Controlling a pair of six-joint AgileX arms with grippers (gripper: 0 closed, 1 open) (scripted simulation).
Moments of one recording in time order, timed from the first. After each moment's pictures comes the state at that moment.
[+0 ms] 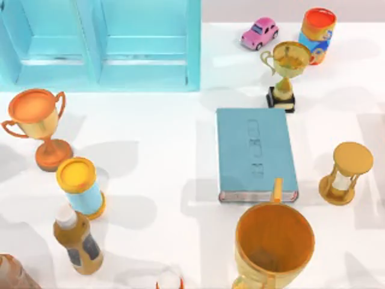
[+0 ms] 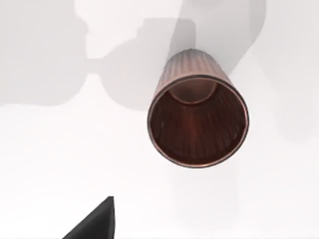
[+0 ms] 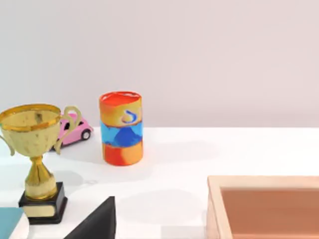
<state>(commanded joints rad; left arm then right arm) 0.67 1.28 1.02 -1.26 0.00 2.23 0.00 0.00 0.00 0.00 0.00 0.00</state>
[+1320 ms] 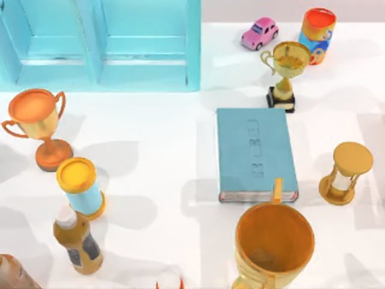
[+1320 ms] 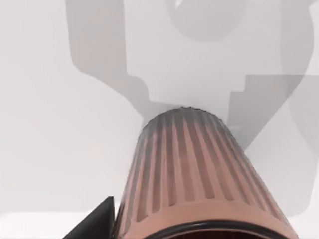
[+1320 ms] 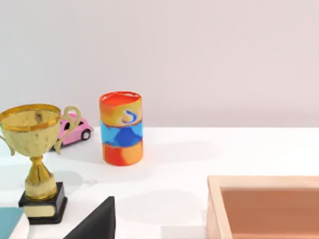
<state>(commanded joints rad) 0.69 1.42 0.71 -0.86 0.00 2.28 0.00 0.00 0.00 0.00 0.00 0.00</state>
